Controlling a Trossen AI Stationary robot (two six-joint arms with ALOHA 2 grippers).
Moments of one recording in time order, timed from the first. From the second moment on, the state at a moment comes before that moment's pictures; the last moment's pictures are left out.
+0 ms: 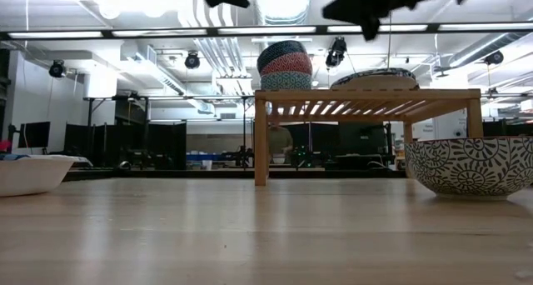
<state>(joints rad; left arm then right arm) 0.23 1.47 1.64 -0.86 0.09 0.22 -0.13 1.03 0.75 0.12 0.03 0.06</state>
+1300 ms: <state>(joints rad) 0.20 0.94 0.90 -0.22 0.02 0.11 -0.40 1.49 1.31 -0.19 -0.05 -0.07</state>
